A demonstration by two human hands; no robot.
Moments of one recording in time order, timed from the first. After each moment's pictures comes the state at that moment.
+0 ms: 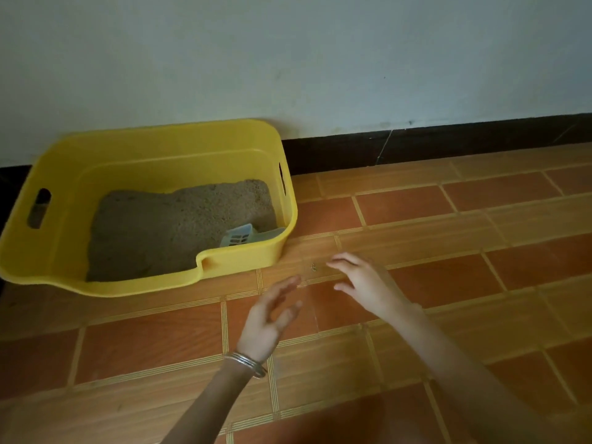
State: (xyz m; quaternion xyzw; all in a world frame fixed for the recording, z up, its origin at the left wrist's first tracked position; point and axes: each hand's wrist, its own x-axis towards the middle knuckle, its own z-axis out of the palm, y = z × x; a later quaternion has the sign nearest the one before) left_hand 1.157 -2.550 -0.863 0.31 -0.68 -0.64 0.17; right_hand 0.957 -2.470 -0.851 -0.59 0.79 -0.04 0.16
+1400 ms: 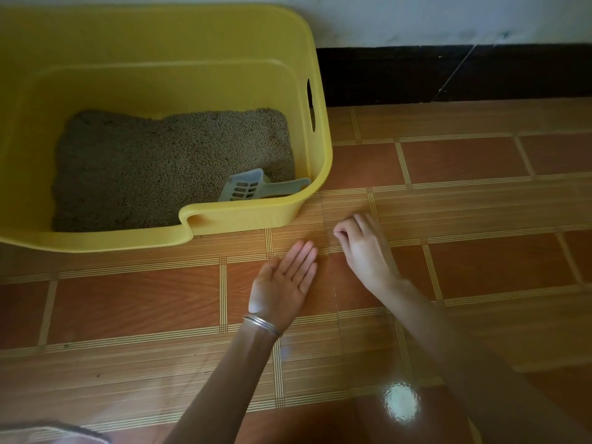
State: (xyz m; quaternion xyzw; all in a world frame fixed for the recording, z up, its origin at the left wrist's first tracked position) left_hand 1.128 -2.566 -0.946 0.38 0.02 -0.90 0.21; right_hand 0.960 -2.514 -0.962 -0.60 0.77 -0.22 -0.03
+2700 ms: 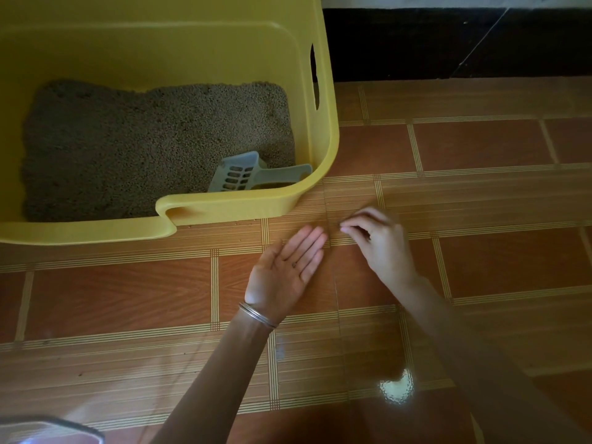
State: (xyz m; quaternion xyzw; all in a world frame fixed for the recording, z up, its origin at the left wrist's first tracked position) left_hand 1.117 -2.575 -0.954 0.33 -0.01 -0.93 0.19; right_hand 0.939 -2.508 -0.973 -0.58 0.75 -0.31 0.05
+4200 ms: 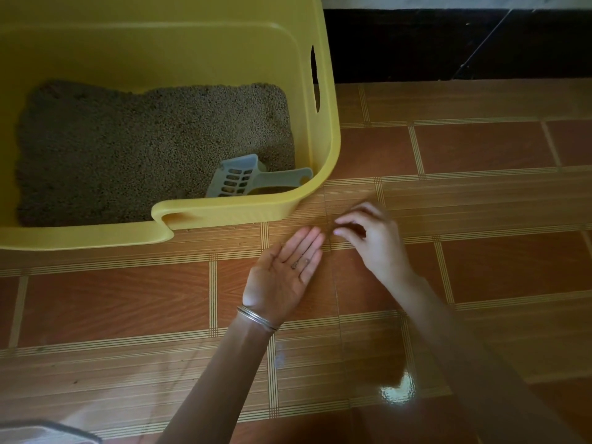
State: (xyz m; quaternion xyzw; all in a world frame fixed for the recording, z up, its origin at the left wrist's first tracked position) left_hand 1.115 -2.579 -0.949 0.33 0.01 -0.92 0.20; right_hand 0.940 -2.520 -0.976 -0.56 0.76 -0.31 0.09
